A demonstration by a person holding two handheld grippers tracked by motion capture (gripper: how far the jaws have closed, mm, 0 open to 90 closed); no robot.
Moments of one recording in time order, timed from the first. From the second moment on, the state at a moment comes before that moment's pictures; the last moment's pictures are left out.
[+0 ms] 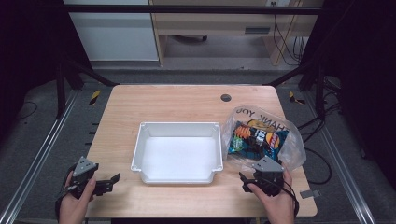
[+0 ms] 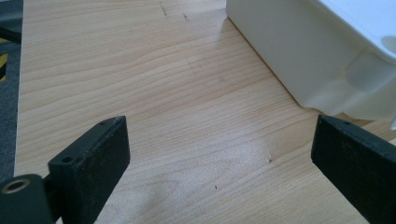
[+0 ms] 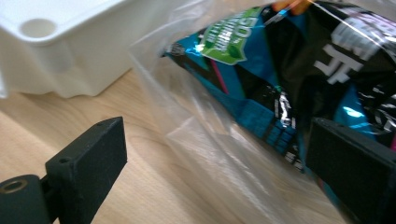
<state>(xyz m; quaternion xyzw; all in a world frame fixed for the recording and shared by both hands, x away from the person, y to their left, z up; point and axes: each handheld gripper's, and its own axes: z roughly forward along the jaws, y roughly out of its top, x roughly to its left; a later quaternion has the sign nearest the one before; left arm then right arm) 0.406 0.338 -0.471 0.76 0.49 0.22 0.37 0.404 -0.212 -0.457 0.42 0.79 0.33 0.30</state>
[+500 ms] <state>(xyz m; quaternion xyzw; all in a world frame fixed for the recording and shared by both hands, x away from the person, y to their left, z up) 0.403 0.342 -0.471 0.76 0.49 0.22 0.37 0.402 -0.217 -0.451 0.42 0.77 0.33 0.34</state>
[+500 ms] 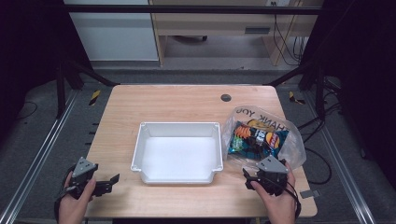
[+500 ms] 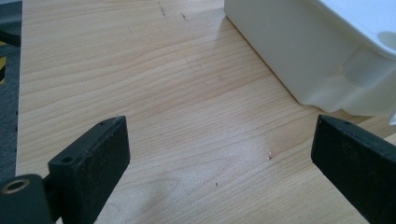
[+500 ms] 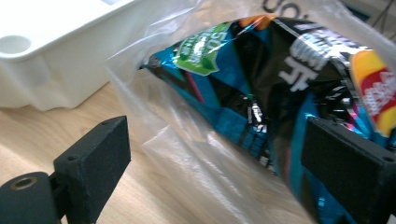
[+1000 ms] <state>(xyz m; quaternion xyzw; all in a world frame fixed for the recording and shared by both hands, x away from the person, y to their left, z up) 0.392 0.353 -0.460 0.72 0.50 0.26 0.41 0.415 -0.218 -0.424 0.41 0.79 0.33 0.32</state>
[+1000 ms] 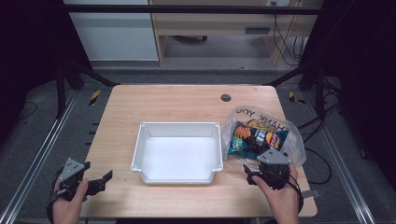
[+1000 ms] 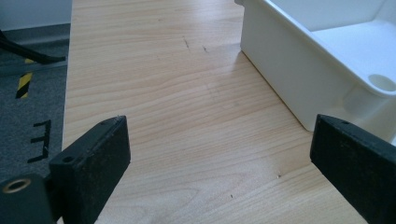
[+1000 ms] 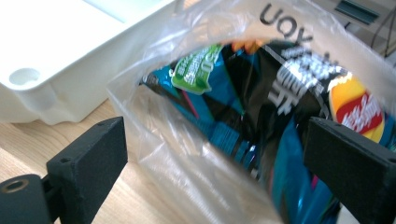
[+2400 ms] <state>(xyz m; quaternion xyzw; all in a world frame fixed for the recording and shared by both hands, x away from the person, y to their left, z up) 0.384 0.352 -0.463 0.73 0.51 0.24 0.39 0.523 -0.244 -0.350 0.31 0.90 0.23 0.19</state>
